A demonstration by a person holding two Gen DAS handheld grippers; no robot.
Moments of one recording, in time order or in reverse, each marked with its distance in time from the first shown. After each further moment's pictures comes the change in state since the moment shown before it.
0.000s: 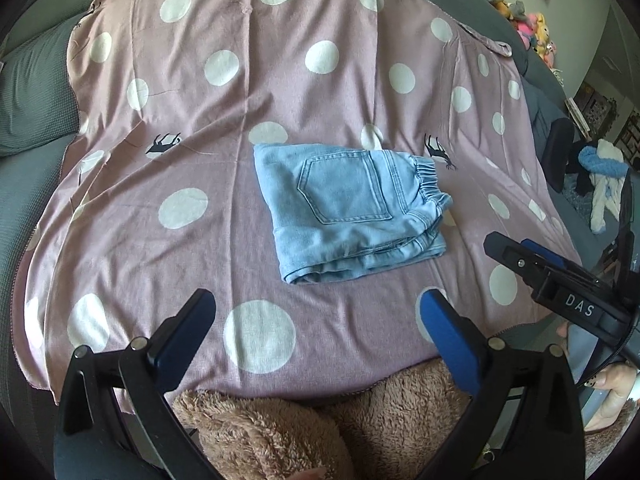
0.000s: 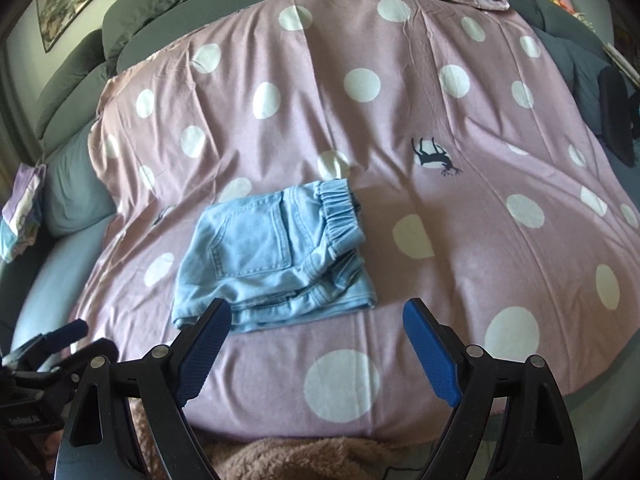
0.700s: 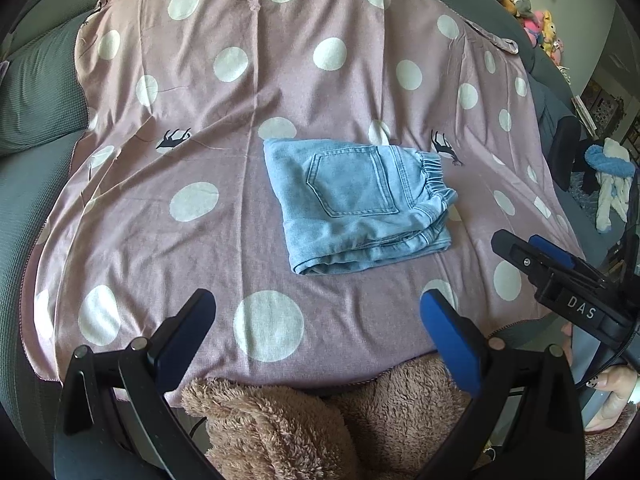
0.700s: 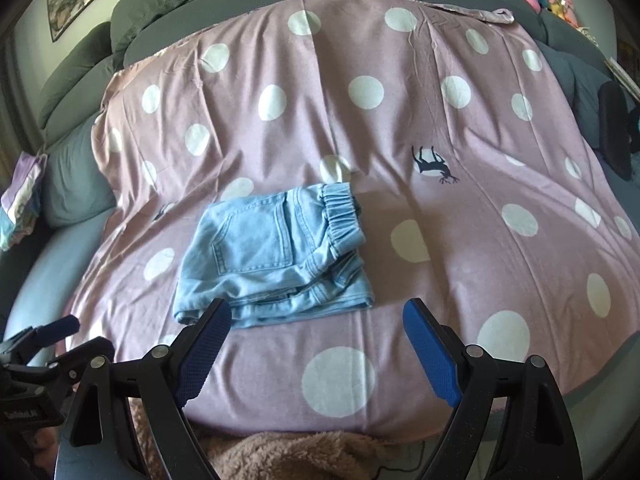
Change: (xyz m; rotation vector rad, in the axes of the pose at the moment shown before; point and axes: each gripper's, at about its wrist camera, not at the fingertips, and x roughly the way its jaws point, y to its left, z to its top) left arm -0.007 0.001 -0.003 -0.012 0.024 0.025; right arm -0.006 0.005 -0.002 -0.028 -0.013 -0.026
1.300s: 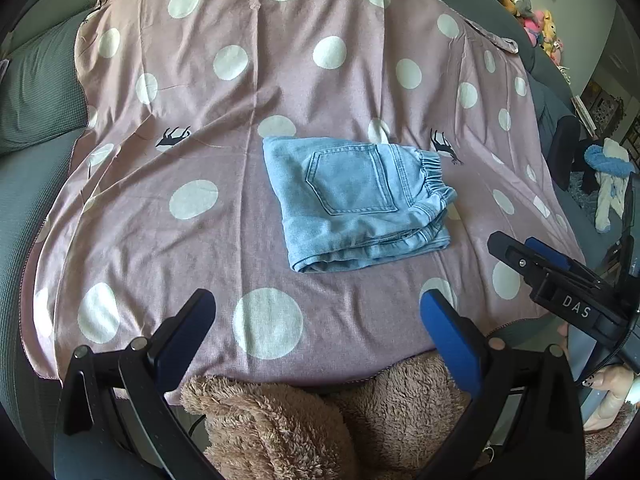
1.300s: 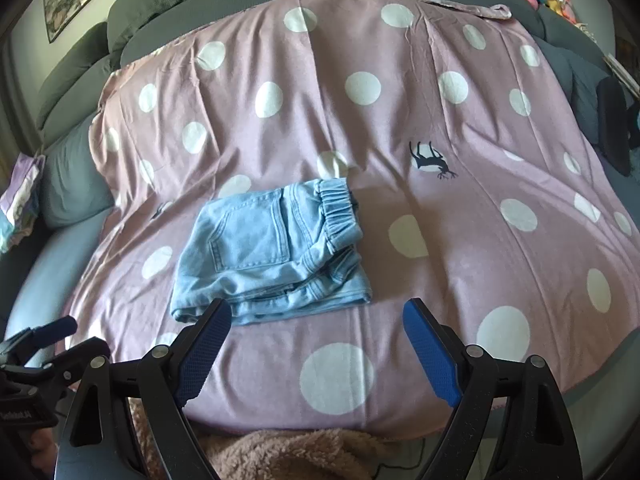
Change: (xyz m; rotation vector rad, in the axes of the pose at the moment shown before) left arm -0.001 0.000 -0.001 -0.002 0.002 -0.004; right arm 0.003 -0.002 -0.002 0.016 0.013 0.005
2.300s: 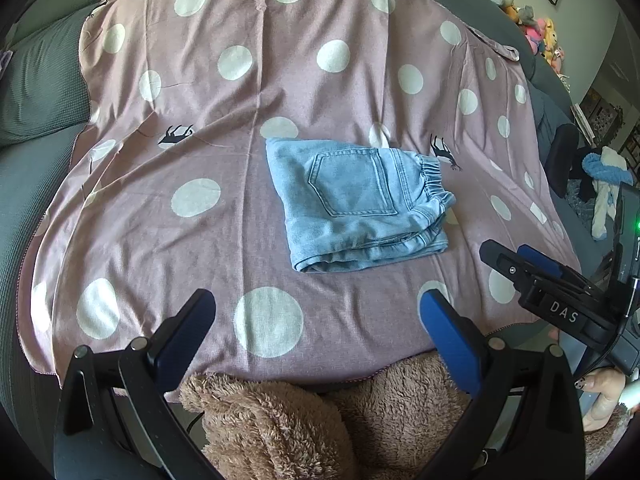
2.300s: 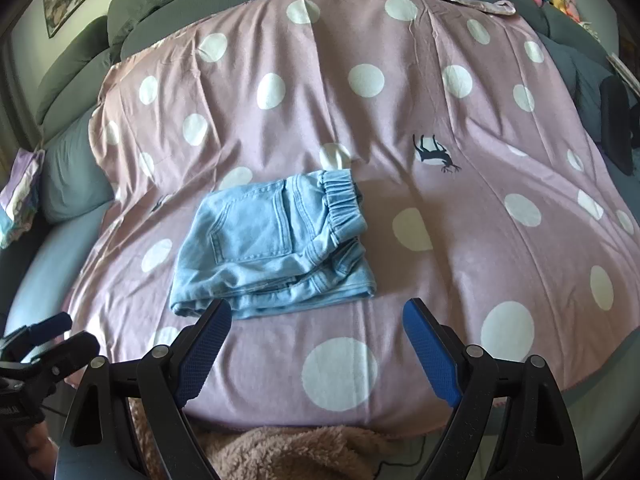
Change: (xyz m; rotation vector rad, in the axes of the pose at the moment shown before) left arm -0.005 0.004 -0.001 -0.027 -0.007 -0.011; right arm 0.005 0.002 -0.003 -0.009 0.015 -0.002
